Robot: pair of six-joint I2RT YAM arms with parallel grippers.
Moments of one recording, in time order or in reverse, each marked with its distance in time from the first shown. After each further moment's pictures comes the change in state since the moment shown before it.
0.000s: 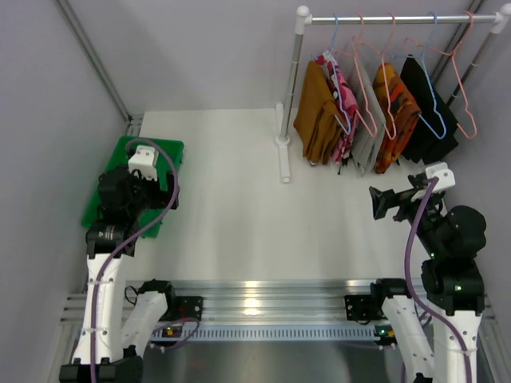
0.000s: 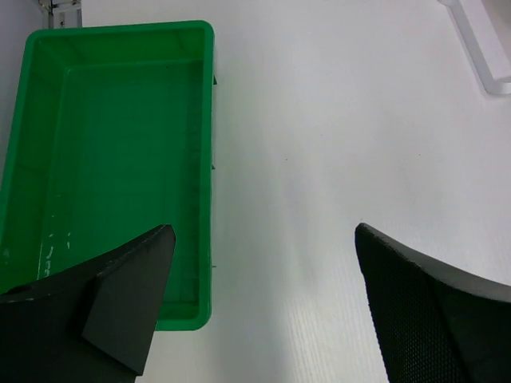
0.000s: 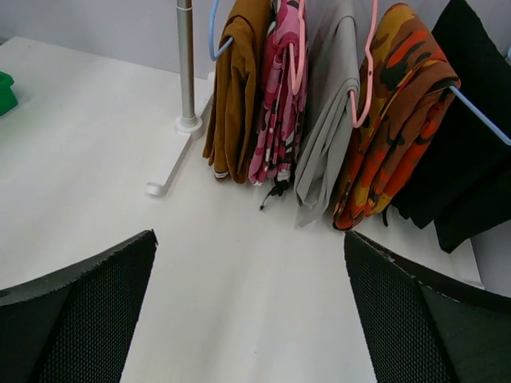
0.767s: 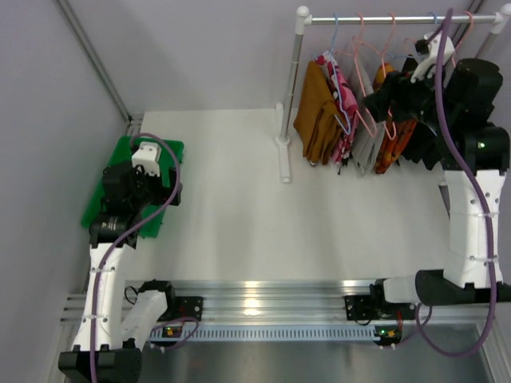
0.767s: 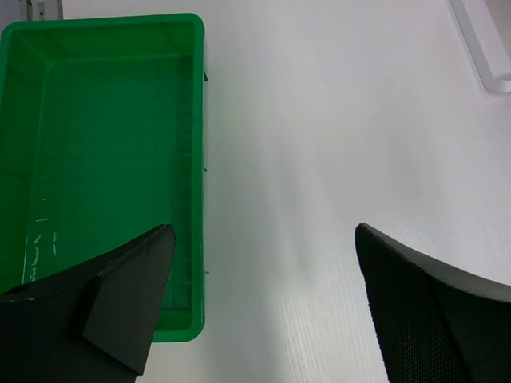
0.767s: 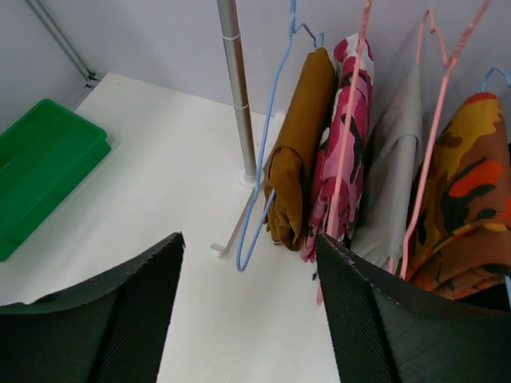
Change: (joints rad) left arm 0.000 0.060 0.000 0.029 0.008 -0.008; right arm 0.050 0.892 1.014 -0.285 -0.141 0.100
